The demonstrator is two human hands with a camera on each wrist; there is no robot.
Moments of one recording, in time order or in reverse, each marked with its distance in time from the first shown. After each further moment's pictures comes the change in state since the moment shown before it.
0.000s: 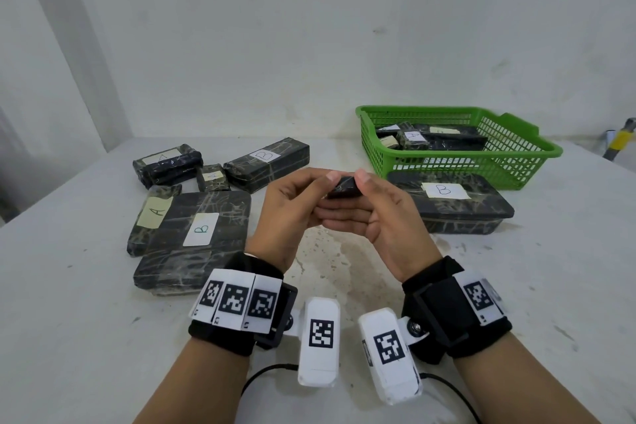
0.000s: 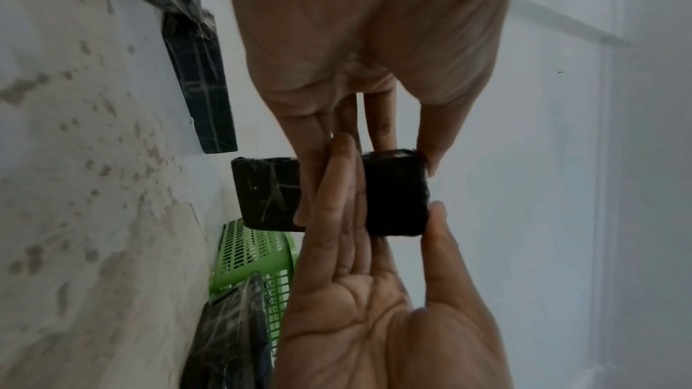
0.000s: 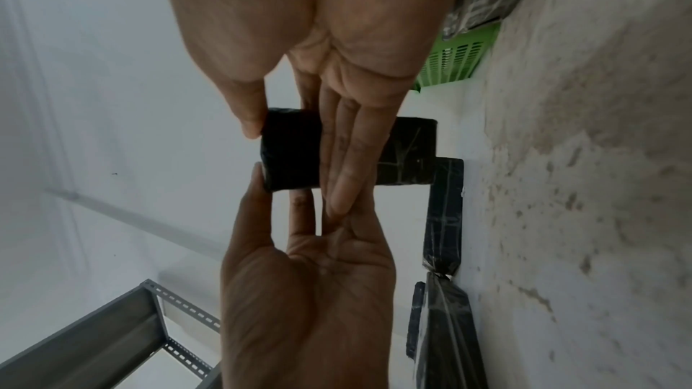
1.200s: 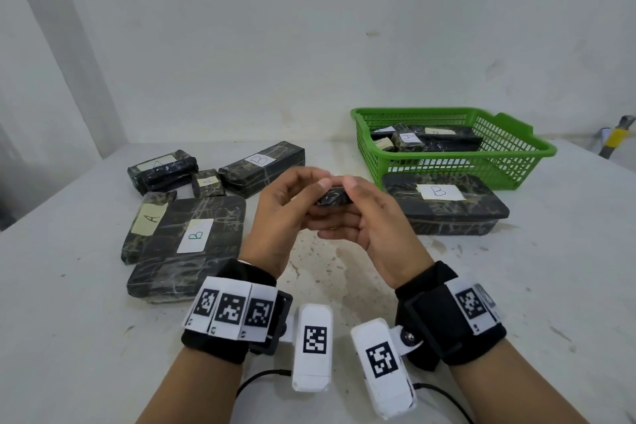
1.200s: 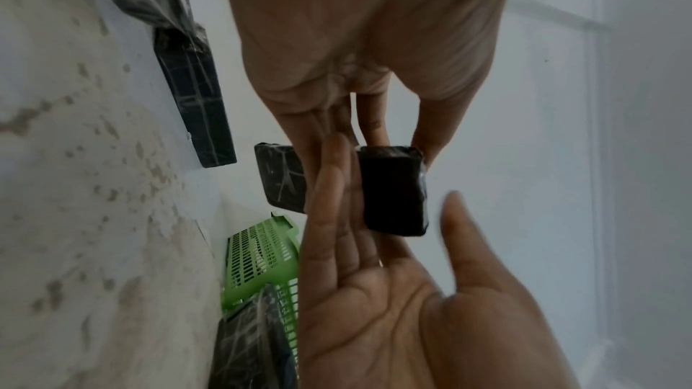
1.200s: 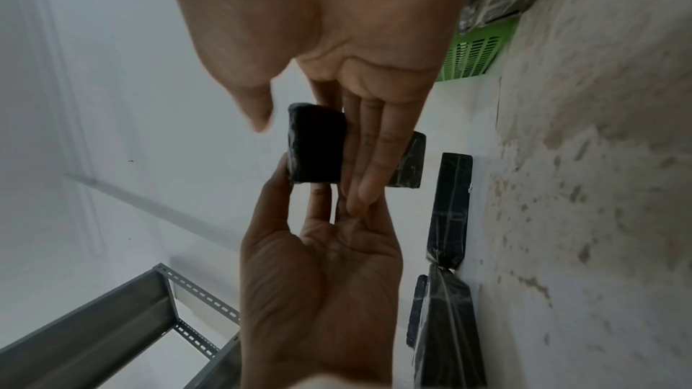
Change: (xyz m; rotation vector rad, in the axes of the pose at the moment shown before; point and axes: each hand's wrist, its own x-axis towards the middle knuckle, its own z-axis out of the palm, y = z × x) left_hand 0.003 -0.005 -0.002 0.115 0.077 -0.029; right_hand 0.001 0.003 -0.001 -0.103 -0.018 0.027
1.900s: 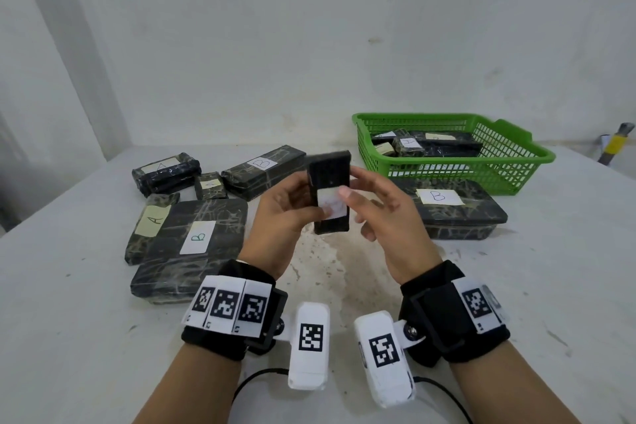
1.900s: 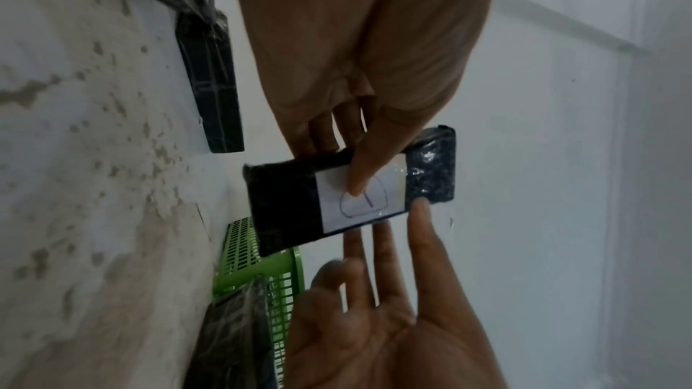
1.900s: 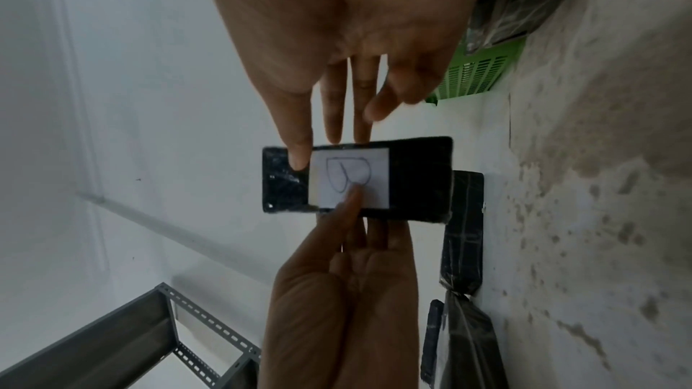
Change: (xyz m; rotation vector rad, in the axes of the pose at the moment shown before) left_hand 0.003 -0.006 -0.004 -0.104 -0.070 0.053; right_hand 0.000 -0.004 -0.012 -0.226 0.201 -0.111
